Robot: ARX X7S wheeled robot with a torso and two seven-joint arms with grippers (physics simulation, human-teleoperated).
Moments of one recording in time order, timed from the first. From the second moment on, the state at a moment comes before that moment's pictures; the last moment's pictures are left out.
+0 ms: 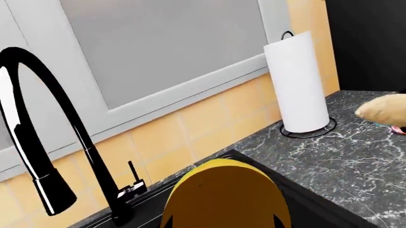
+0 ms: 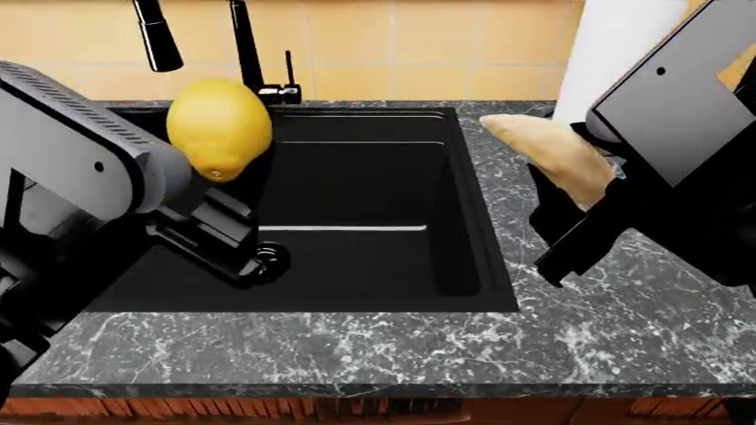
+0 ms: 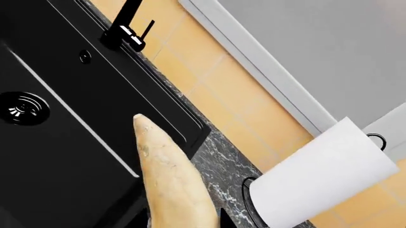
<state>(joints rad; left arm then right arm) -1.08 -0.83 0.12 0.77 -1.70 -1.19 -0.72 1.77 1.04 -1.02 -0.61 1.63 1.17 0.61</state>
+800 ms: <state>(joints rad) -1.30 -0.97 0.14 0.67 -1.81 -1.25 -0.69 1.86 0.93 -1.05 -0.52 1.66 1.26 0.56</state>
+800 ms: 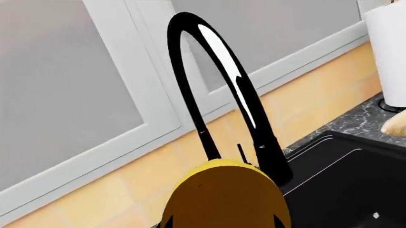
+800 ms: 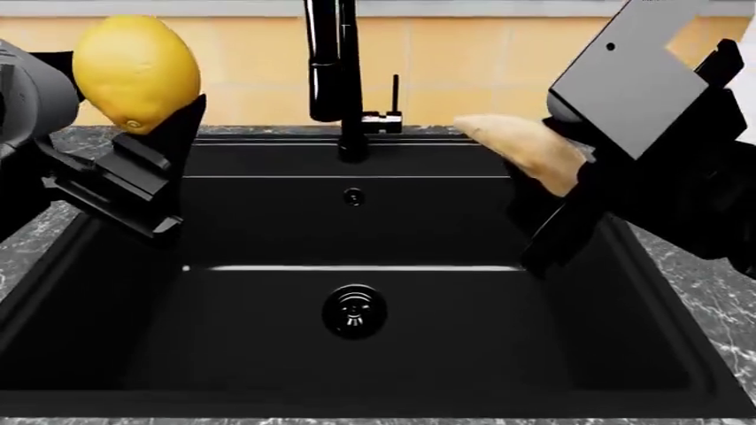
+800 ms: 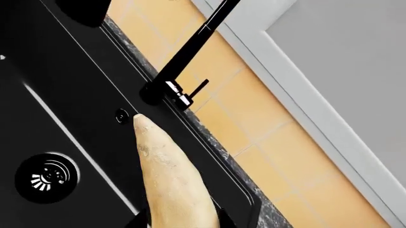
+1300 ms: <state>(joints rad) -1.46 -0.89 0.27 0.60 -1.77 -1.32 -0.68 1.88 0.88 -1.12 -0.39 1.51 1.30 0.40</state>
